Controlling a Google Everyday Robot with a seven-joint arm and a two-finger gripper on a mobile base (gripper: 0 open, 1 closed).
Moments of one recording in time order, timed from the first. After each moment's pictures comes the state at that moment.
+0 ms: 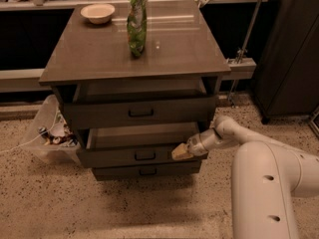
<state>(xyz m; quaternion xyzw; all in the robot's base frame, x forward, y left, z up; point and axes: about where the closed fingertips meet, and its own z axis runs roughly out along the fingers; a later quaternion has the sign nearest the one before) 0.654 -0.089 0.402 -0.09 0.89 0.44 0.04</state>
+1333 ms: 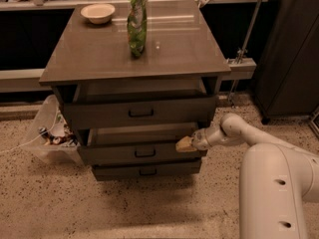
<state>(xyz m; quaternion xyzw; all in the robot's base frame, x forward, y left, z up) 0.685 -0.108 0.424 -0.06 0.89 0.44 0.09</state>
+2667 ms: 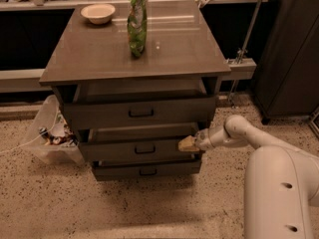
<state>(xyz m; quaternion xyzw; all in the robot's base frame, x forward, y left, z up) 0.686 -0.118 0.429 -0.04 0.89 0.45 0.11</state>
